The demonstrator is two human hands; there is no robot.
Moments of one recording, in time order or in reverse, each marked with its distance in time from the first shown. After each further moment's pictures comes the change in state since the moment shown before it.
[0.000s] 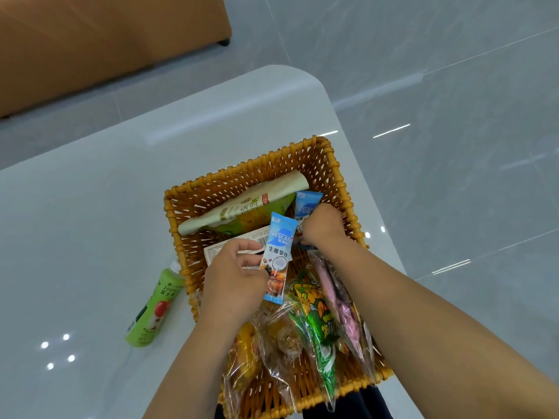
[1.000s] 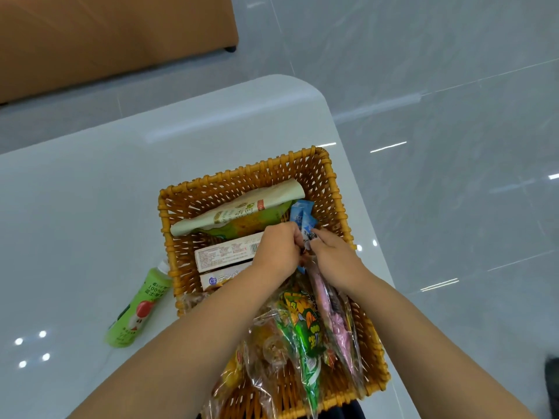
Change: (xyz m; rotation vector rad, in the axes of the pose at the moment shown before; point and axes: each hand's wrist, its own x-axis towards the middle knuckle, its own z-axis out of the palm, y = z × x) left_hand 0.081 0.010 0.077 0.413 -0.137 0.391; right_hand -0.048 0.036 -0.026 0.156 -0.134 -0.296
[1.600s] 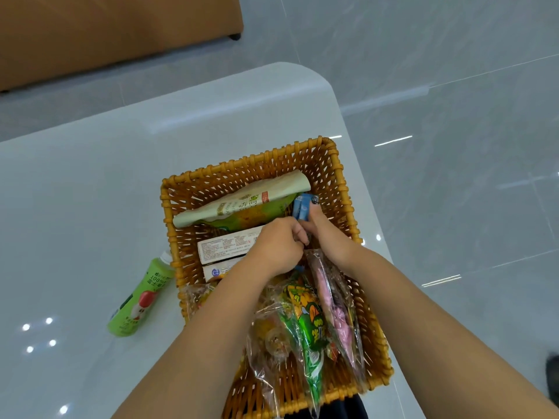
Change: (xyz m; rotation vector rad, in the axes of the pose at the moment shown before) left_hand -0.008 0.000 -0.014 -0.058 -0.115 -0.043; right_hand 0.024 0.001 0.002 0.289 -0.331 0.076
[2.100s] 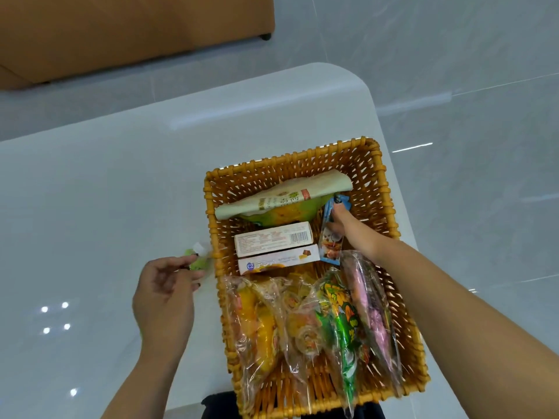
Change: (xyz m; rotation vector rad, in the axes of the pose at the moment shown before) left_hand -0.124 -0.124 -0.059 -0.595 0.943 -0.246; right_hand 0.034 0.001 0.002 -0.093 -0.015 0.107
